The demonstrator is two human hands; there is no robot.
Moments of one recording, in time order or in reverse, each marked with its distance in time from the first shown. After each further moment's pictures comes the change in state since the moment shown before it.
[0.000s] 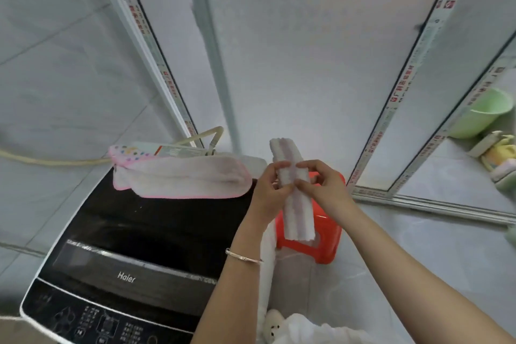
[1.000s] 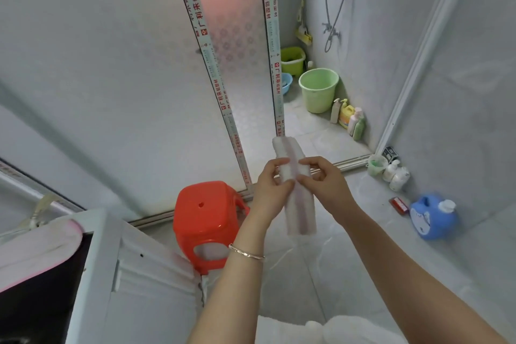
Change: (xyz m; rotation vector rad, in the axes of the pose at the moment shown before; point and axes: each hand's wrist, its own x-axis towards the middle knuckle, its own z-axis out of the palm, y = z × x) left_hand -0.083 0.004 0.402 0.219 -0.391 0.091; right_hand -0.178 0.119 -0.359 0.197 0.515 0.135
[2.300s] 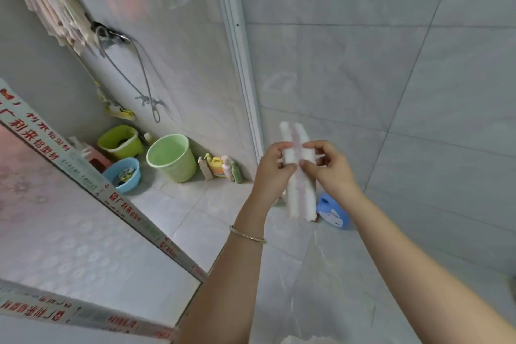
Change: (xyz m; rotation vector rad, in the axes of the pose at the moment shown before) left_hand 0.287 0.117 0.228 -0.002 -0.845 0.267; right_hand 0.203 -0.022 -0.188 -0.067 0.900 0.001
